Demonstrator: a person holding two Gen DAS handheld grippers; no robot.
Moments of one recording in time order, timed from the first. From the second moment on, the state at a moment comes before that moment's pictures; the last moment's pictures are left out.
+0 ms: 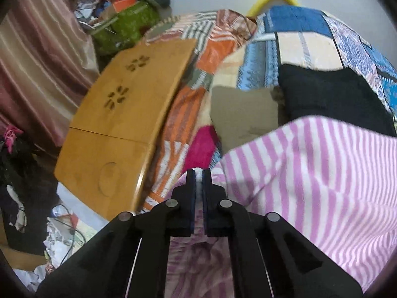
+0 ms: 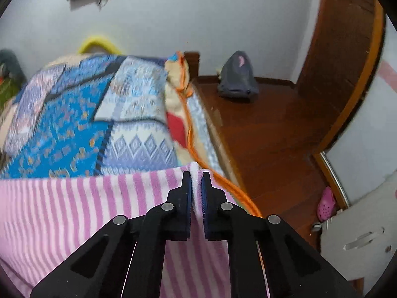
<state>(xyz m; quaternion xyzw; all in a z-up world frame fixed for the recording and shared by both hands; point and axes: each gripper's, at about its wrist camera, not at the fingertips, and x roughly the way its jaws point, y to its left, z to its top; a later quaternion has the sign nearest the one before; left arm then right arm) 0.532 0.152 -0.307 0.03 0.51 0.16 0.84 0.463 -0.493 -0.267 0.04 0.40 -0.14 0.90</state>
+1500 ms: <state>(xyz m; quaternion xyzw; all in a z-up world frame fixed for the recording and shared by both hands) 0.421 0.164 -0.258 -0.01 0.50 0.12 0.86 0.391 -0.511 -0.229 0.03 0.40 -0.14 0.91</state>
